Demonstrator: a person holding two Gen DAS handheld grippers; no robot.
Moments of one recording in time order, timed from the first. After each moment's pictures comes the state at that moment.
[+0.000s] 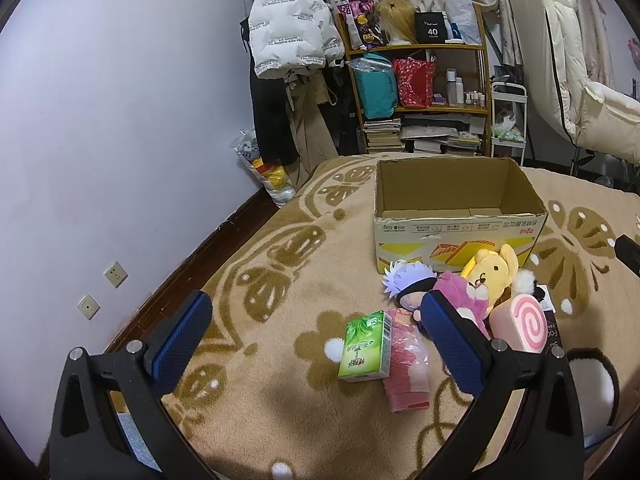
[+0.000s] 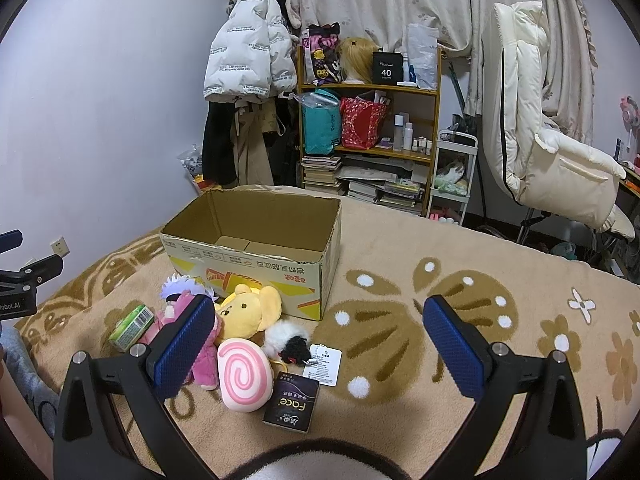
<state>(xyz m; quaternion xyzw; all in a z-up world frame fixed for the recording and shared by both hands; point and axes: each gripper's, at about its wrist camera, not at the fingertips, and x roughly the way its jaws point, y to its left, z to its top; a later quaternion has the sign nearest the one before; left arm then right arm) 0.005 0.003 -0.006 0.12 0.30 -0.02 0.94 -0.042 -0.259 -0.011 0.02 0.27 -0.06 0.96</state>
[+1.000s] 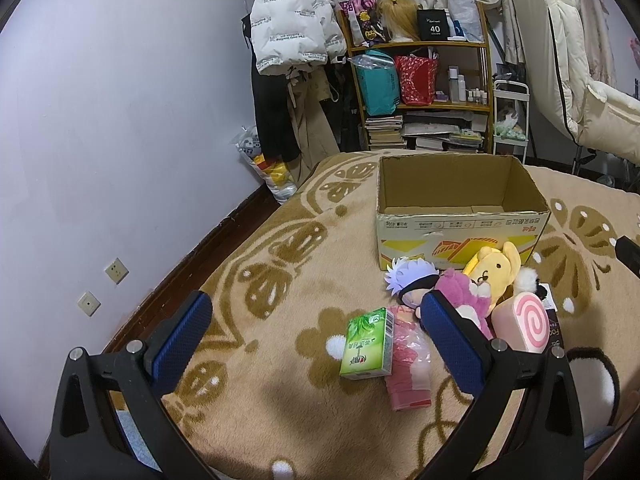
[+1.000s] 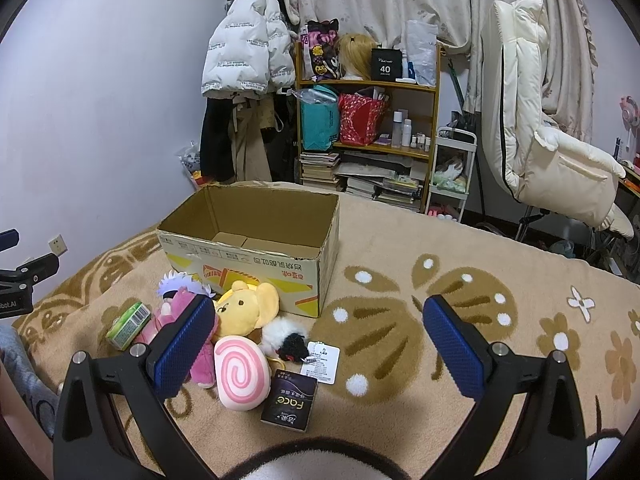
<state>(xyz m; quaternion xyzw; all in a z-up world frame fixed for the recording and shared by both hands) 0.006 0.002 -0.008 0.12 0.31 -0.02 0.94 -0.041 -0.260 -0.014 0.02 0.27 -0.06 0.96</state>
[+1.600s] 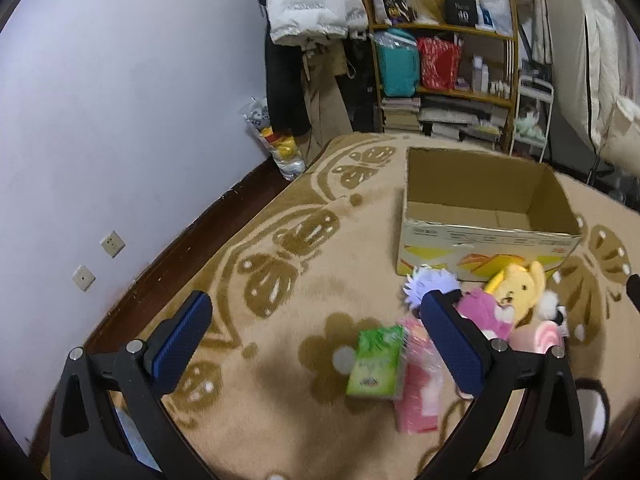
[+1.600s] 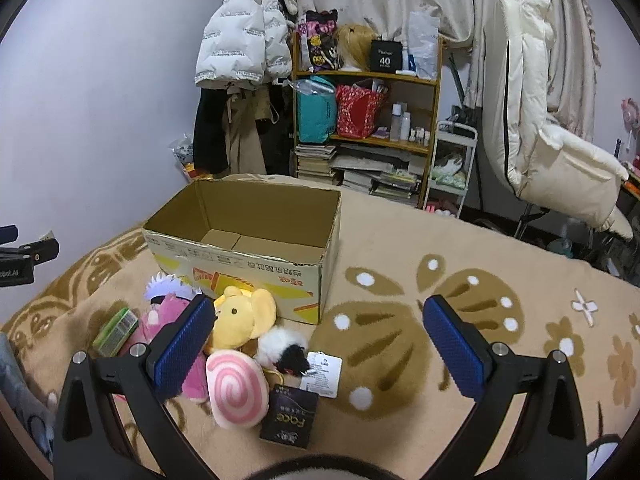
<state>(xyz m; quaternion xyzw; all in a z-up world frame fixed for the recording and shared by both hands) 0.057 0.013 -0.011 0.09 0.36 0.01 0.93 -0.007 -0.258 -0.030 0.01 0.29 -0.07 0.95</state>
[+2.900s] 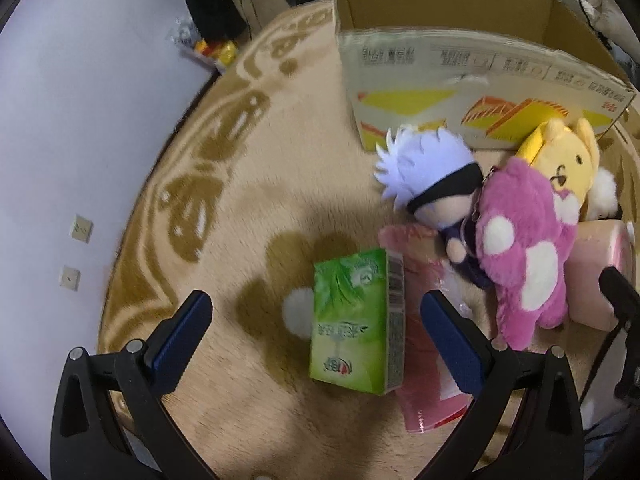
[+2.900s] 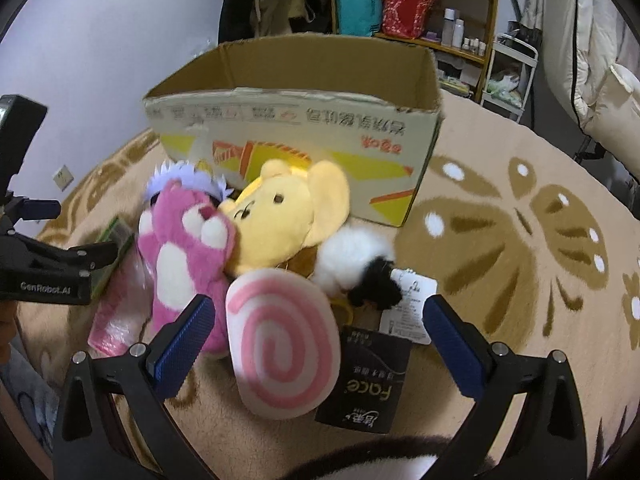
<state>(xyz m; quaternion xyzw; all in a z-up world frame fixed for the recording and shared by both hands) 0.122 -0.031 -0.125 0.19 0.54 -0.04 0.82 0.048 -0.220 -0.125 0.03 0.46 0.00 0.89</state>
